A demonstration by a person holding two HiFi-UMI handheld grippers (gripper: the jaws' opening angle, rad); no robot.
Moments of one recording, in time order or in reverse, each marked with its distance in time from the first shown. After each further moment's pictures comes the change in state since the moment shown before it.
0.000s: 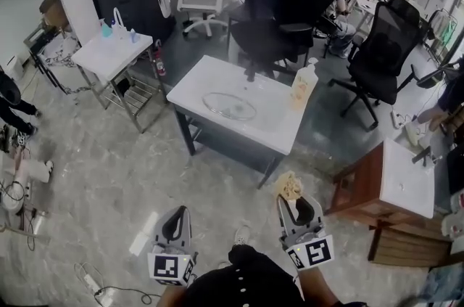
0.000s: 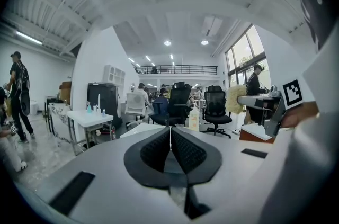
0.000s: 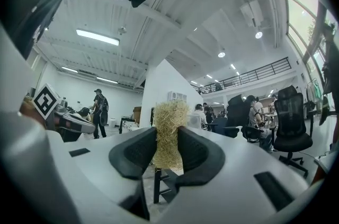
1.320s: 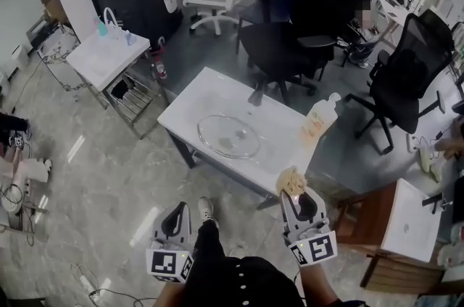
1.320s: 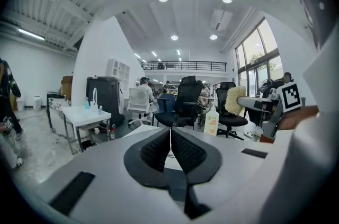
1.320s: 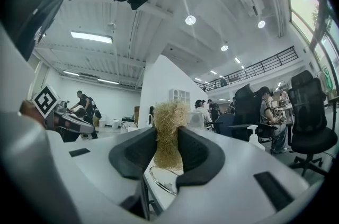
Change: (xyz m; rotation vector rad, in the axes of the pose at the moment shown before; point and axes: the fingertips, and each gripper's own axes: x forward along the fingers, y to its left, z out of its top) left arm 0.229 0.042 0.012 -0.039 0.050 0.065; right arm 0.196 -0.155 -0.057 0.044 0.005 0.072
